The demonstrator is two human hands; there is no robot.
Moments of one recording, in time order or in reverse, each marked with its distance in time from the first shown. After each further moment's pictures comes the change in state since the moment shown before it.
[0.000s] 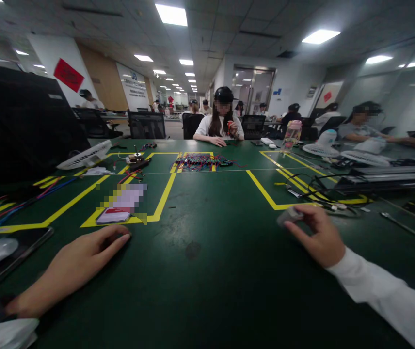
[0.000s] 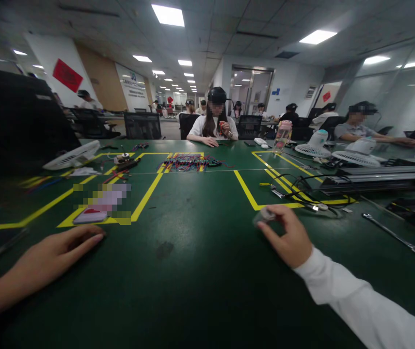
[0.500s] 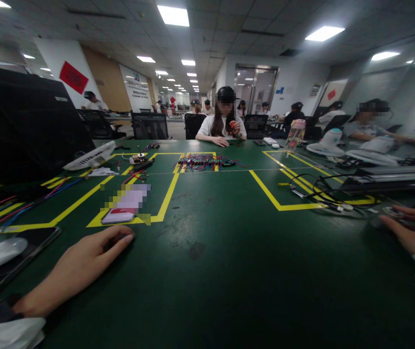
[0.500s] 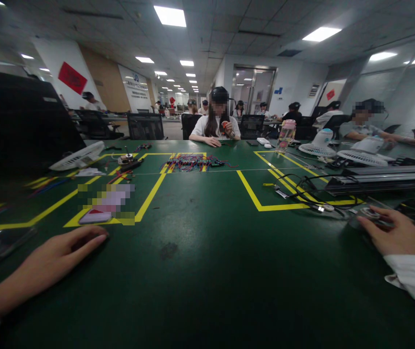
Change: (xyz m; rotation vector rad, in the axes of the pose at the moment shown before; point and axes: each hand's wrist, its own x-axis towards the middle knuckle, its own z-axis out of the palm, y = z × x) left_hand -0.002 -0.004 -0.001 -0.028 -0.025 0.021; right_hand -0.009 0.161 -0.157 -0.600 0.106 0.918
